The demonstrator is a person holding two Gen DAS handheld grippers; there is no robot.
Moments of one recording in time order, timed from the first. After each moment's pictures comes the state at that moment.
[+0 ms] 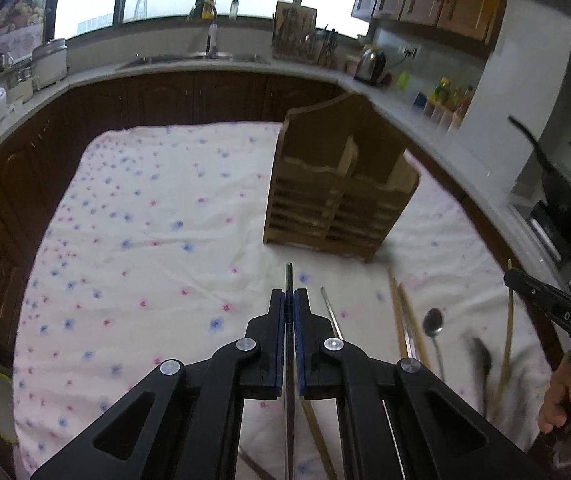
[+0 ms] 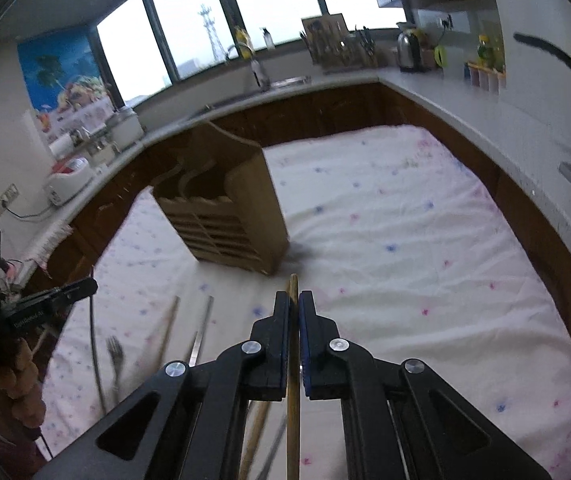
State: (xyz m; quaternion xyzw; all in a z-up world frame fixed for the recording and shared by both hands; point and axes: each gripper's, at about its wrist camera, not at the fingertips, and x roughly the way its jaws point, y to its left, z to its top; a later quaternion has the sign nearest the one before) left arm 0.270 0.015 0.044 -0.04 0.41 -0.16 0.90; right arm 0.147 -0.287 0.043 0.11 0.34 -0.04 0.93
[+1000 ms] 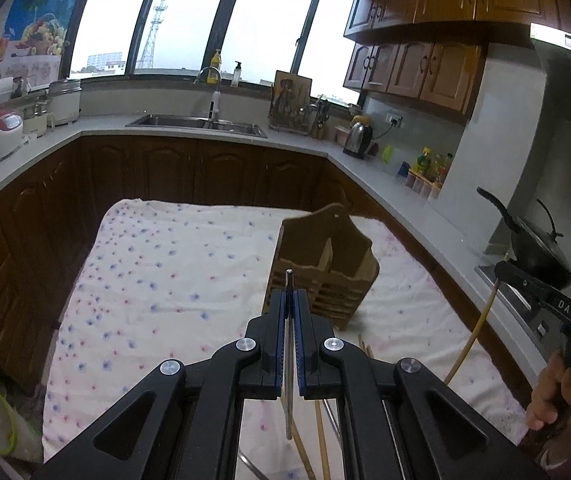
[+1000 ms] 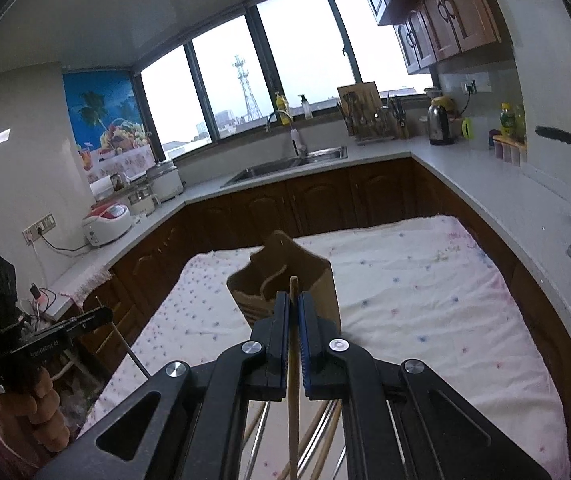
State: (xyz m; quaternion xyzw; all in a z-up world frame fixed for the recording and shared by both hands) left arm 0.214 0.059 0.116 -0.08 0.30 -0.16 0.94; right arm 0.146 -0.256 0.130 0.09 0.23 0.00 0.97
